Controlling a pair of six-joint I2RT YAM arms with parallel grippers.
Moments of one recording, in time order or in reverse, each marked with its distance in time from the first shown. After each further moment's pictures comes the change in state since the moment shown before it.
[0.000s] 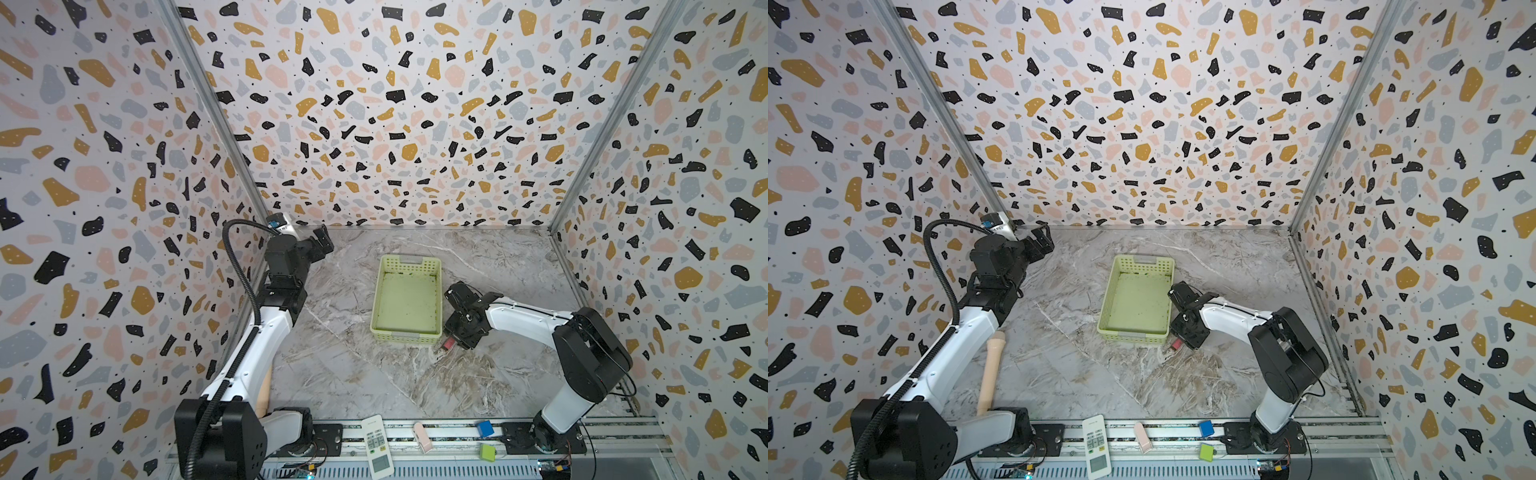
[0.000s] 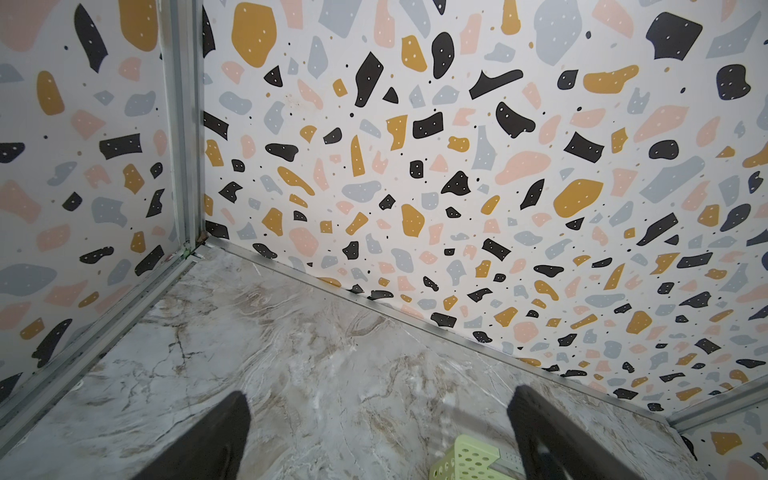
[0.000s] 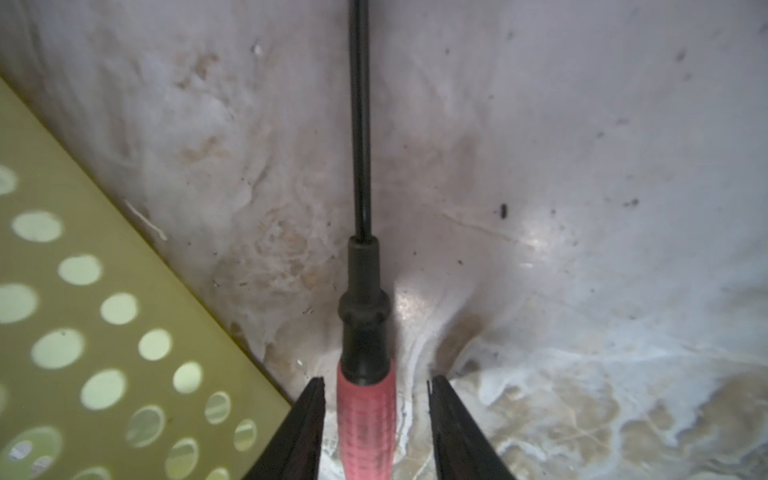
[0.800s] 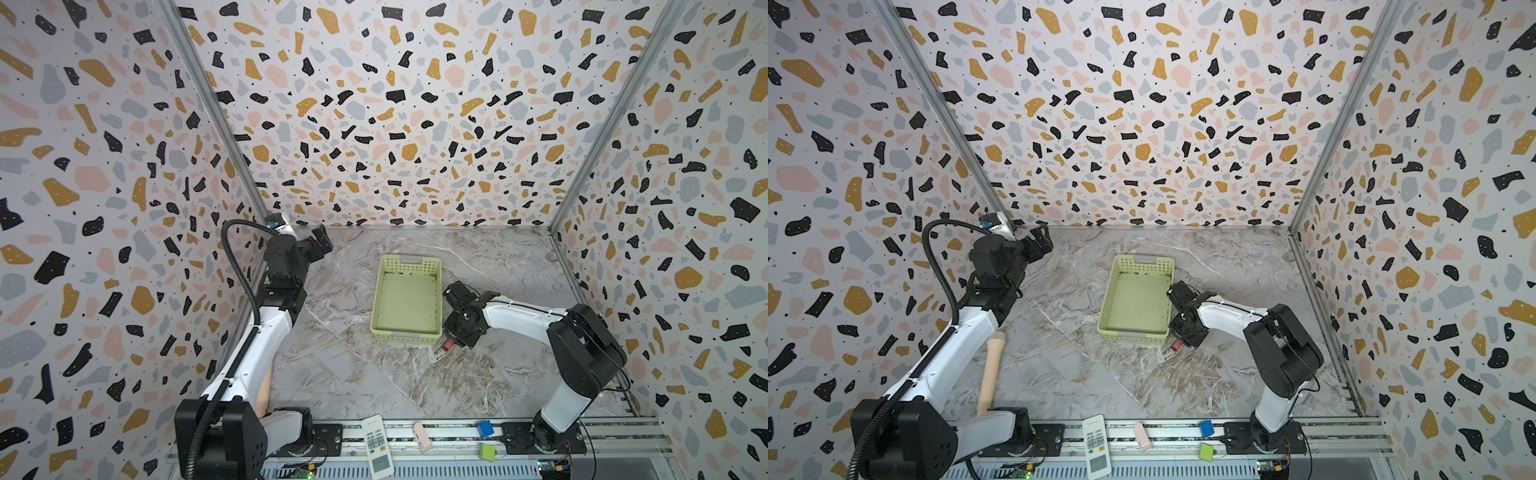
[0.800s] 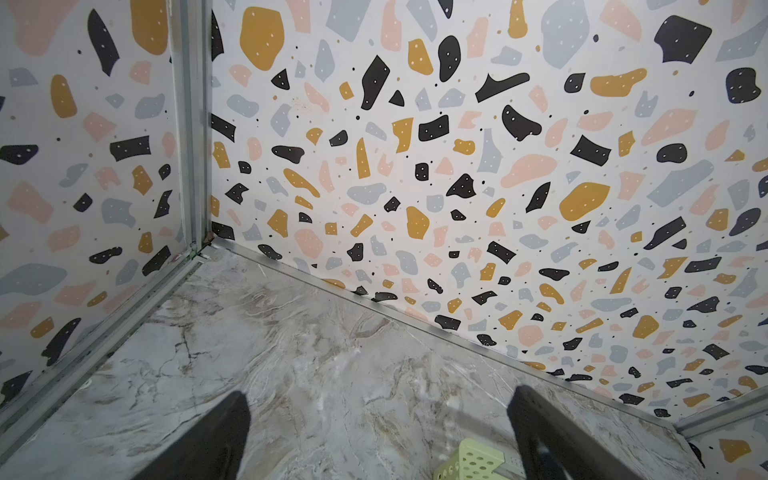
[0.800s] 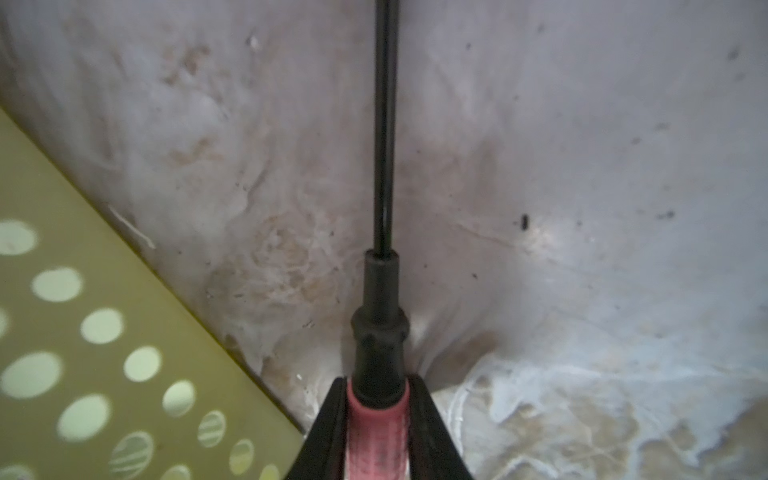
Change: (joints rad) left arm 0.006 0.000 0.000 0.000 -0.008 0.000; right arm 0.000 0.034 0.017 0.001 -0.006 -0.010
